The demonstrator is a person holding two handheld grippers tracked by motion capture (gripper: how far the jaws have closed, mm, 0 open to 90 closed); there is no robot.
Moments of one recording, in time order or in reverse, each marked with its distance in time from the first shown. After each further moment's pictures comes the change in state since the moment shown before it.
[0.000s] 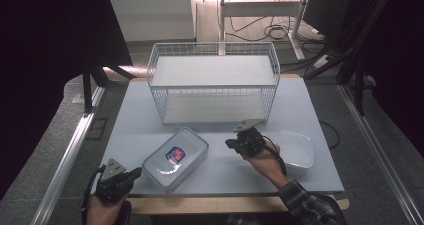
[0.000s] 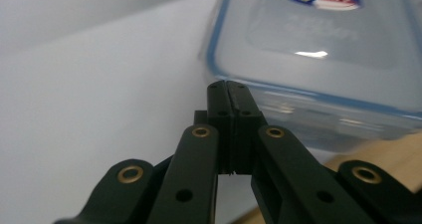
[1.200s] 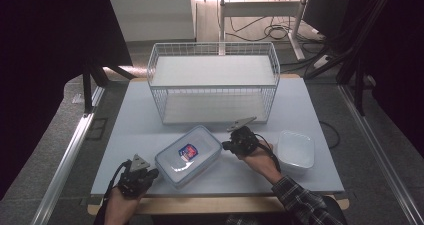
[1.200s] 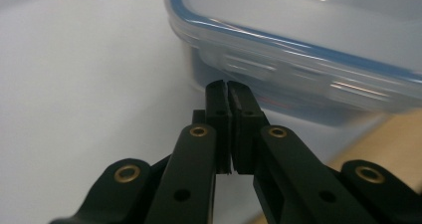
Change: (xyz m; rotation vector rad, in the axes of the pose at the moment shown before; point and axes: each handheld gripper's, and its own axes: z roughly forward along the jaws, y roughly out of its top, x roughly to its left) left arm -0.029 0.020 0.044 0.153 -0.025 0.048; right arm -0.001 0.002 0.020 0.080 0.048 0.012
